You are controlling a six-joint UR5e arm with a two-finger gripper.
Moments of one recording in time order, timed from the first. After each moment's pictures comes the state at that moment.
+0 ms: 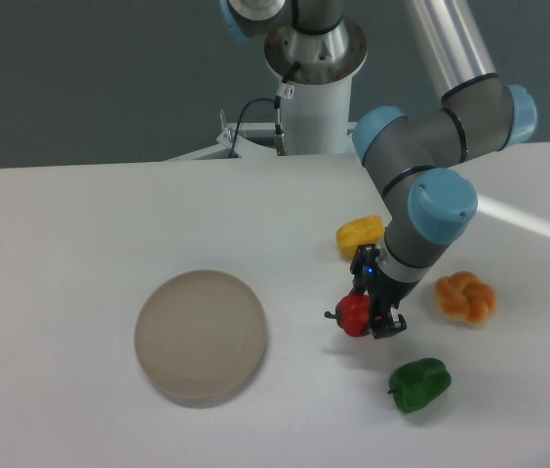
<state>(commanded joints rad) 2.52 -2.10 -1.47 -1.12 1.27 1.72</state>
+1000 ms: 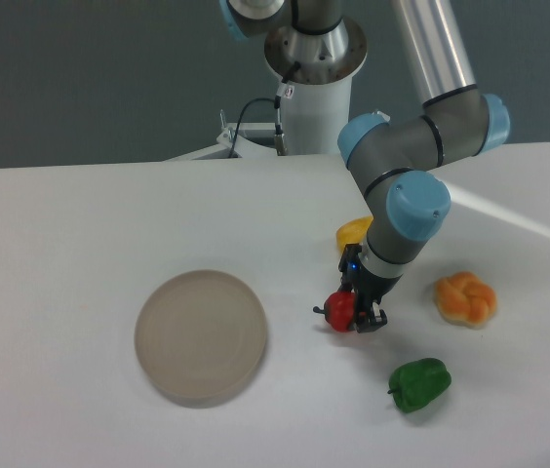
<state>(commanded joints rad) 2.50 -2.08 -1.58 -1.05 1.31 1.72</state>
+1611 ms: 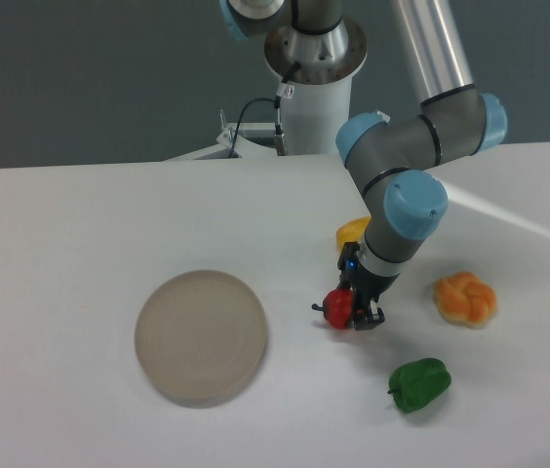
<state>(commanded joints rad) 2.50 -2.09 -1.58 -1.05 1.31 1.77</state>
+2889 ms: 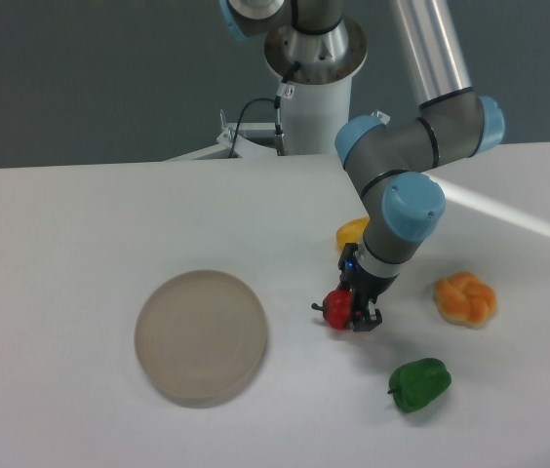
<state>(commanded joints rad) 2.50 -2.09 -1.59 -1.02 1.31 1.77</state>
